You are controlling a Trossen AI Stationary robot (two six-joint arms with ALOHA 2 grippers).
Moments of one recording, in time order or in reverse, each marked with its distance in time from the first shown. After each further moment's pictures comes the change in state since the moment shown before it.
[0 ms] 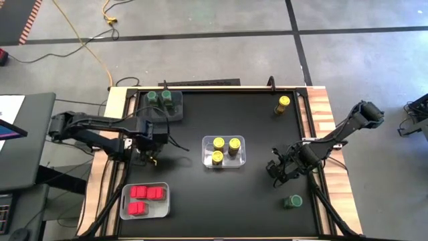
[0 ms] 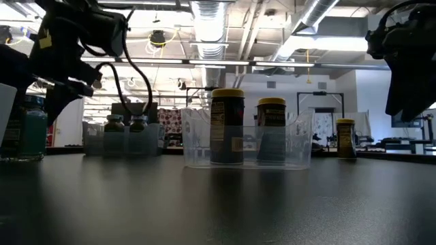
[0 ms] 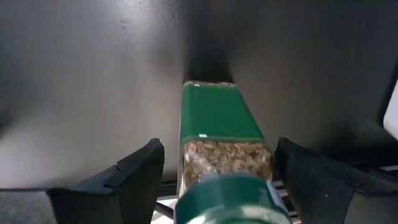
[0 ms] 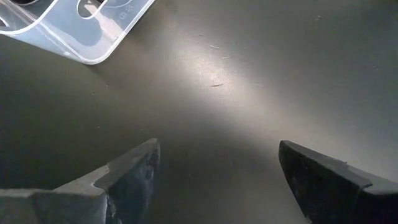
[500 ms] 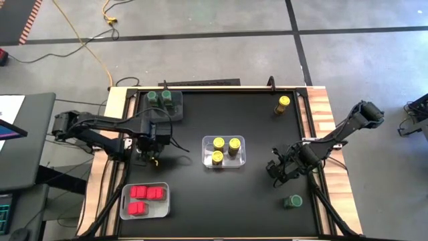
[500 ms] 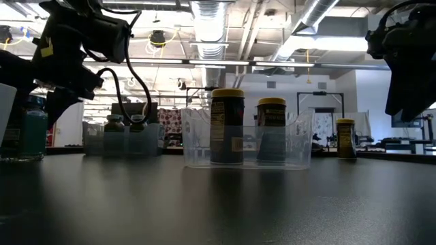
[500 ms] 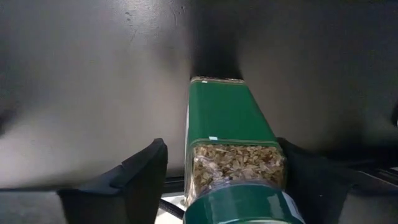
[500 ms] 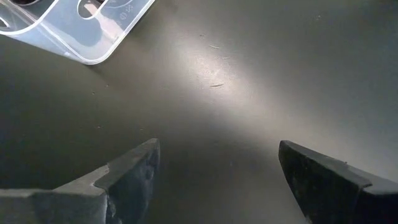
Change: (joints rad) left arm 0.000 0.045 0.000 -0.002 -0.023 -0.007; right arm 0.000 0.000 0.000 0.000 0.000 0.000
